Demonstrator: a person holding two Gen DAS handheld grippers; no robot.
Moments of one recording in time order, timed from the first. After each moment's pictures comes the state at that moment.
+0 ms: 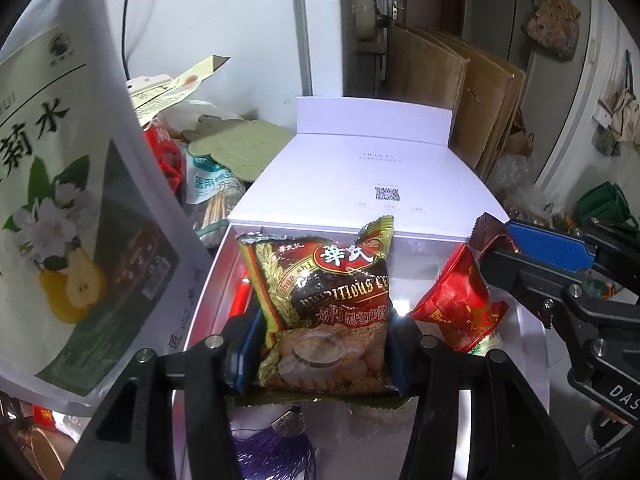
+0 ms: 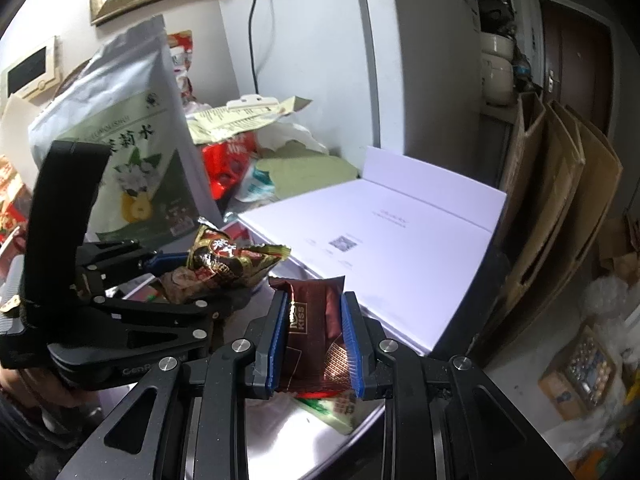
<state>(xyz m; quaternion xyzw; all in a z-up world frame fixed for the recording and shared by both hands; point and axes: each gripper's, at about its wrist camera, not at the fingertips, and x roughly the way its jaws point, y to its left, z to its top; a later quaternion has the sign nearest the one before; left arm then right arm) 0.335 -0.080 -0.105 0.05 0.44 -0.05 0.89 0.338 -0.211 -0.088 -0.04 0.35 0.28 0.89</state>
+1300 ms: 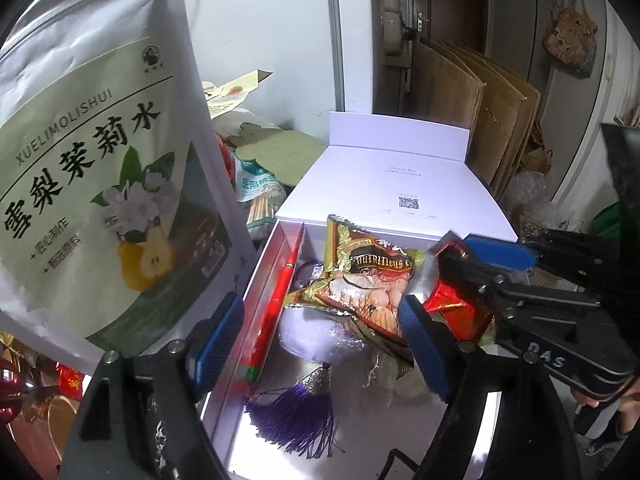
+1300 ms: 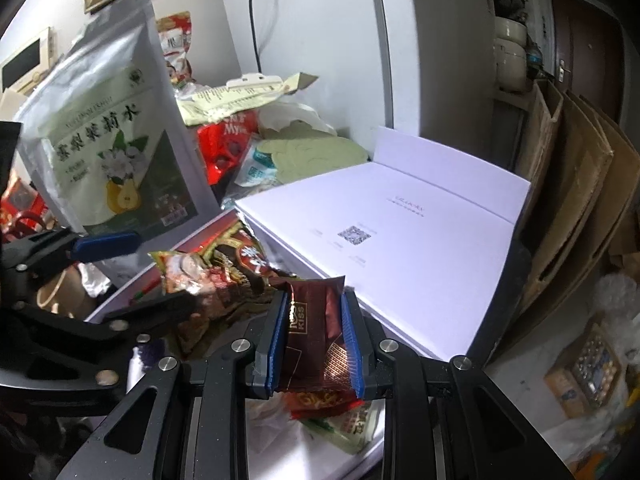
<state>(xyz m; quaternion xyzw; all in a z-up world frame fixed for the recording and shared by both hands) 0.311 -0.064 -0.080 0.04 0.42 0.00 0.91 0.361 -0.196 -0.107 -0.04 0.38 0.29 0.87</state>
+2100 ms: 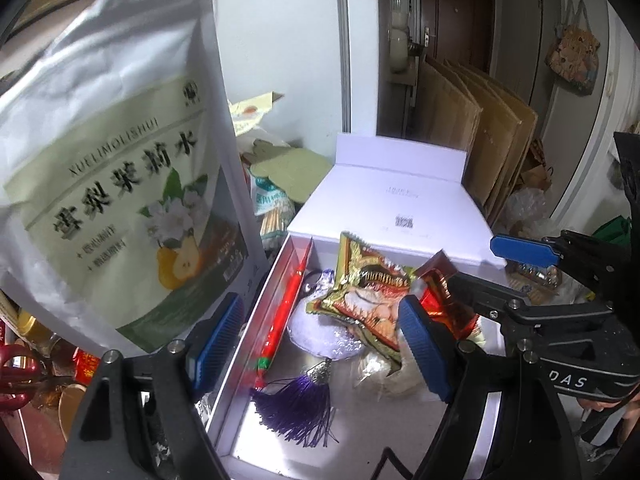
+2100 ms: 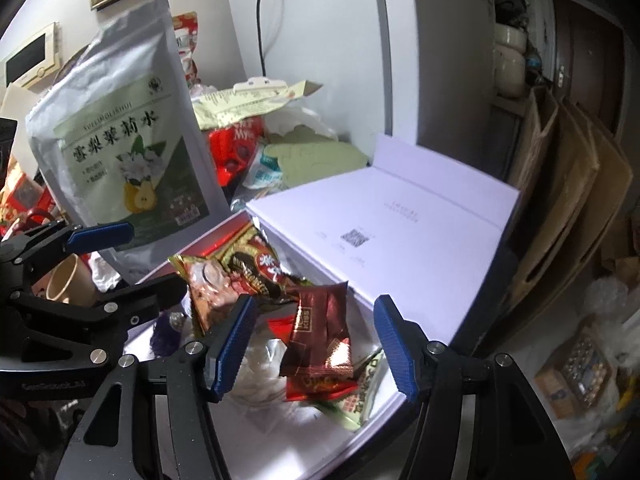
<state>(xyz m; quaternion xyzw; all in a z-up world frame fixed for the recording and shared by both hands) 0.292 -0.061 -0.053 0.02 0.40 0.01 0.92 0.342 -0.200 -0.078 -0.06 0.38 0.29 0.88</state>
